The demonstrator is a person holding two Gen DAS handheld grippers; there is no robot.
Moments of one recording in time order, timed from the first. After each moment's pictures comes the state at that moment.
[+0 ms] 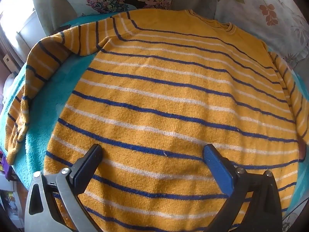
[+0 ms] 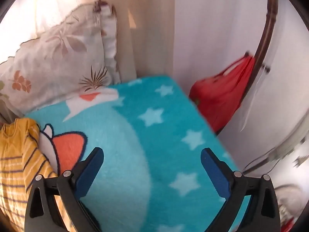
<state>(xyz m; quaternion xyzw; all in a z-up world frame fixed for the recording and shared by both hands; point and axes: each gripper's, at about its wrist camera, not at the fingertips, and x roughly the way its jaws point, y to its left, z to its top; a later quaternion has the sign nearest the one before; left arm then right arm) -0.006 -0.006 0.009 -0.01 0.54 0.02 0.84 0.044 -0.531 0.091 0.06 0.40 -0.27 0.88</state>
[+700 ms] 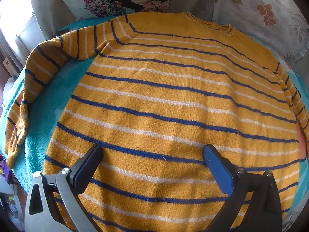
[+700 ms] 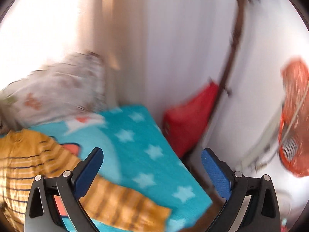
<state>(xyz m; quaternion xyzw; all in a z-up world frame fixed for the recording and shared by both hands) 0.000 -0.006 0.002 -0.01 0.53 0.02 0.85 -0.055 -0.501 0.190 0.01 0.31 -0.30 0.90</state>
